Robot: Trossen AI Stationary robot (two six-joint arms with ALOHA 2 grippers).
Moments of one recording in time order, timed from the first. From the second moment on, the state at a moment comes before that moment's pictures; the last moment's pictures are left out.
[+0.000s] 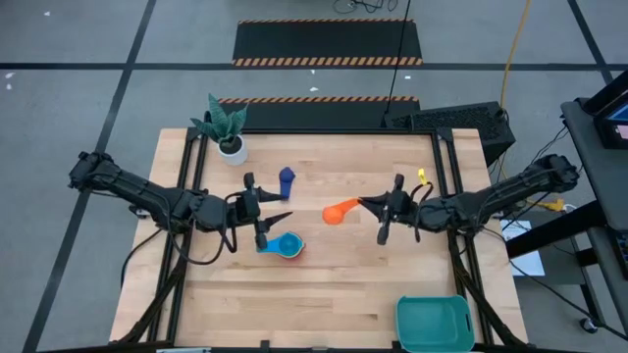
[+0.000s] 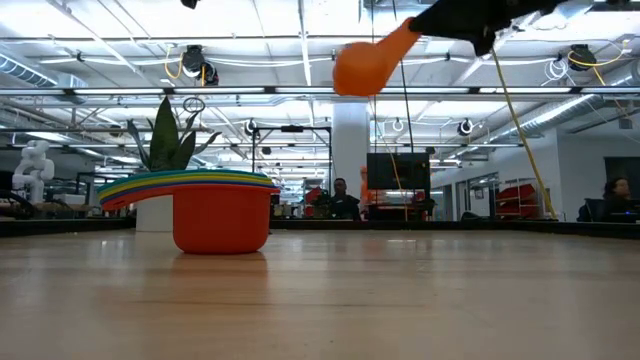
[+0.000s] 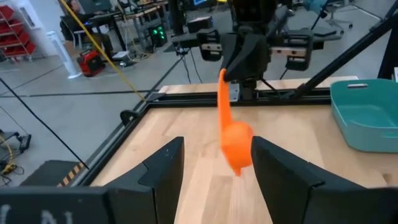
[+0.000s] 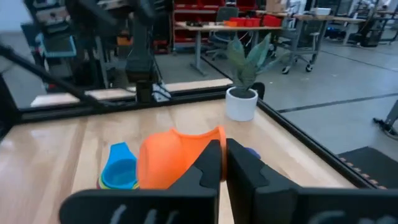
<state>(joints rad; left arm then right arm) -0.34 1.13 0.86 0.06 -0.57 0.05 0.32 1.02 0.59 0.24 0.65 0.11</state>
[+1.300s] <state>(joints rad) -0.23 1.50 1.04 0.08 -0.36 0.09 0.34 1.39 0.90 0.13 0.66 -0.05</state>
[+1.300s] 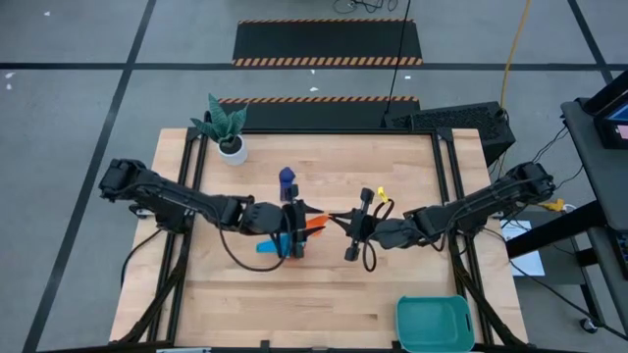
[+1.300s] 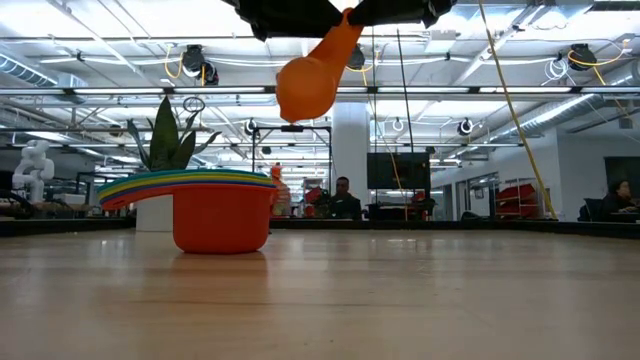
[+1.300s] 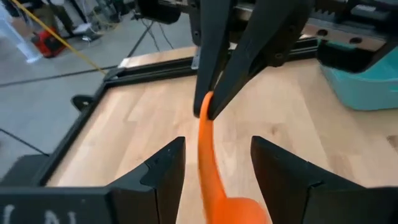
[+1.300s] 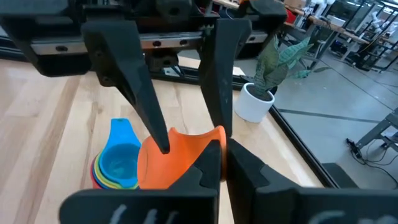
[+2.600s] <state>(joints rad) -0.22 1.30 1.02 -0.04 -0.28 0.08 0.43 1.30 0.89 0.12 0.65 -0.07</state>
